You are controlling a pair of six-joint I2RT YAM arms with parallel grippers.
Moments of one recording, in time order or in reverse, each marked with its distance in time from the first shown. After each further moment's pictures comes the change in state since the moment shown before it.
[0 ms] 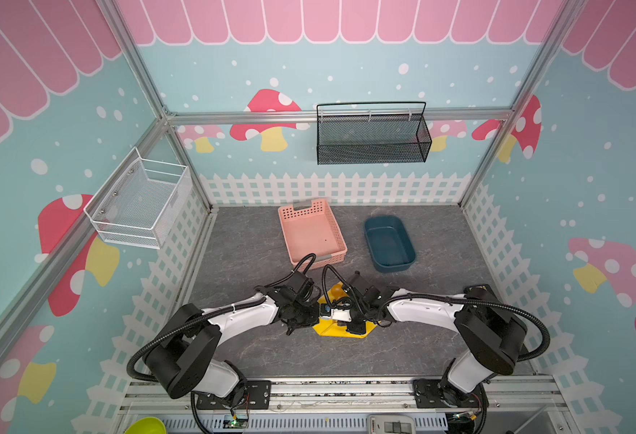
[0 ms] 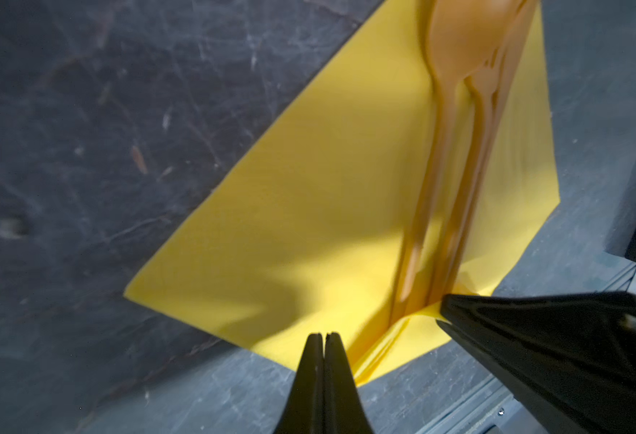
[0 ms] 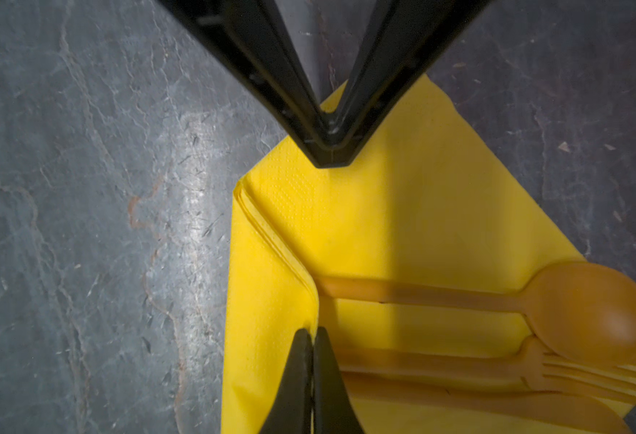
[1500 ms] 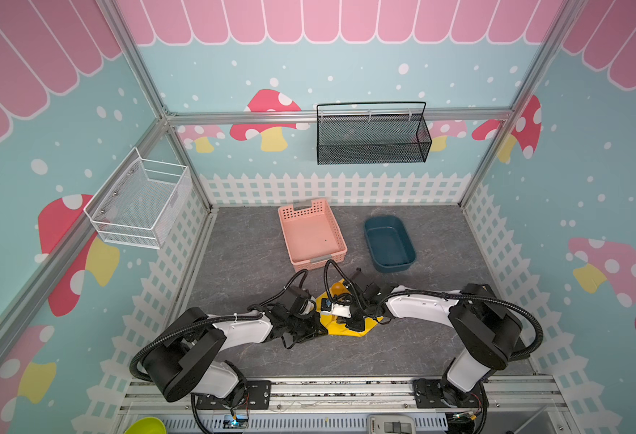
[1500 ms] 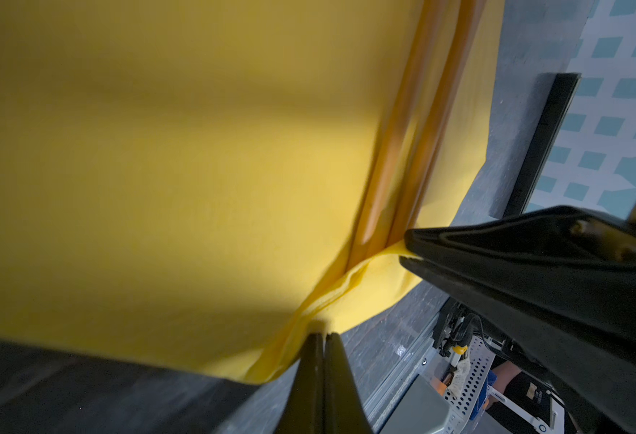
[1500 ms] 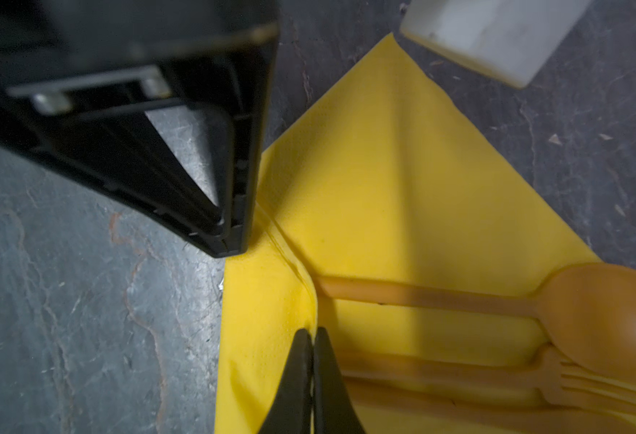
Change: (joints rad) left arm -0.021 0.015 -0.244 0.435 0.223 -0.213; right arm -0.034 0.032 0.013 0.026 -0.047 0.033
